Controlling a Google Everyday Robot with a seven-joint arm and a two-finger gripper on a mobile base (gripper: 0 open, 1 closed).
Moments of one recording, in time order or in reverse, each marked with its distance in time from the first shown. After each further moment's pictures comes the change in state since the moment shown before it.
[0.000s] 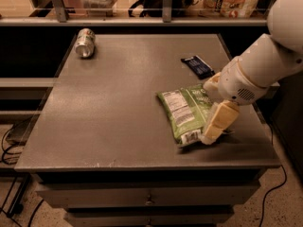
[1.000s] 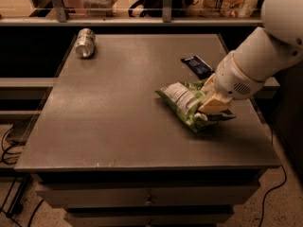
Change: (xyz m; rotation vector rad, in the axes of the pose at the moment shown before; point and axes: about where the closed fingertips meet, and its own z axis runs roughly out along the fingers) arm -0.014 -0.002 -0.003 0.001 0.022 -0.023
